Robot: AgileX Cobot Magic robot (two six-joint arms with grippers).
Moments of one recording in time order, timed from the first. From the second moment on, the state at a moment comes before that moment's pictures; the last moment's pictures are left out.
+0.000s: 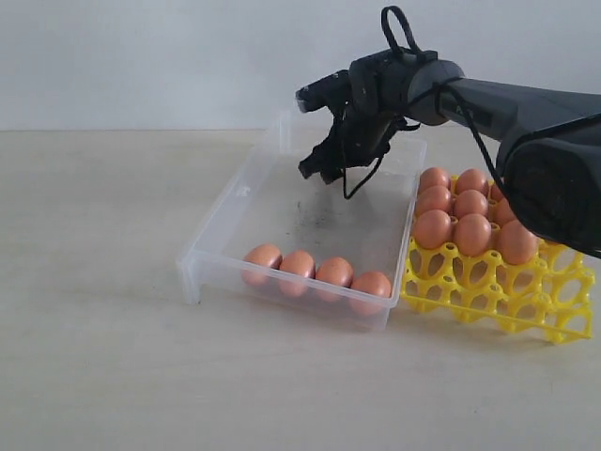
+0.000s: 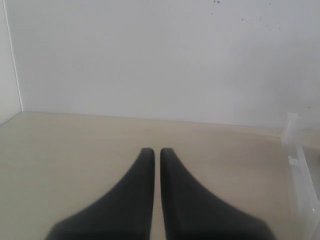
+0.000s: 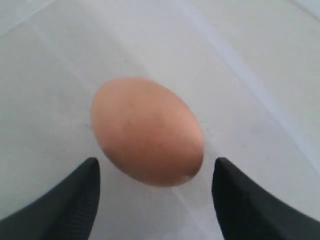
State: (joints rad) left arm 0.08 0.00 0.00 0.34 0.13 -0.40; right arm 0.42 2.56 -2.23 -0.09 0.77 -0.16
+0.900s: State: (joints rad) left arm 0.08 0.00 0.00 0.34 0.13 -0.40; right arm 0.42 2.58 -2.23 -0.04 0.66 -0.83
